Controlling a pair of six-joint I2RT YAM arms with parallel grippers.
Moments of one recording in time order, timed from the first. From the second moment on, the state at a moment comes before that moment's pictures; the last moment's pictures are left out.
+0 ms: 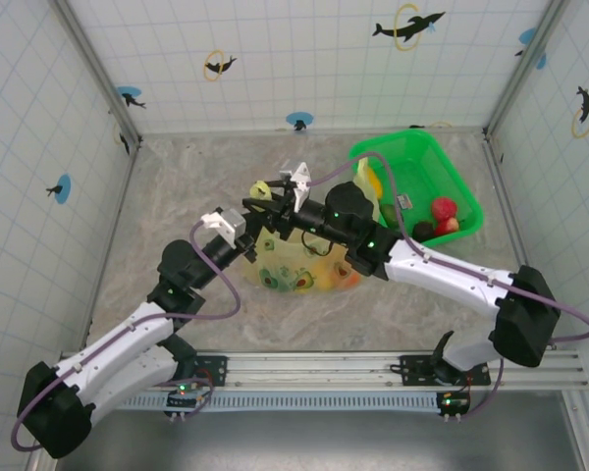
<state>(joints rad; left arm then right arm) -0.66 0.82 0.45 0.57 0.24 0.05 0.98 1.42 1.10 0.41 -0.20 0.22</state>
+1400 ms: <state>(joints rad) -0.66 0.92 0.45 0.65 0.37 0.05 0.93 1.37 1.14 0.41 -0.31 0.44</state>
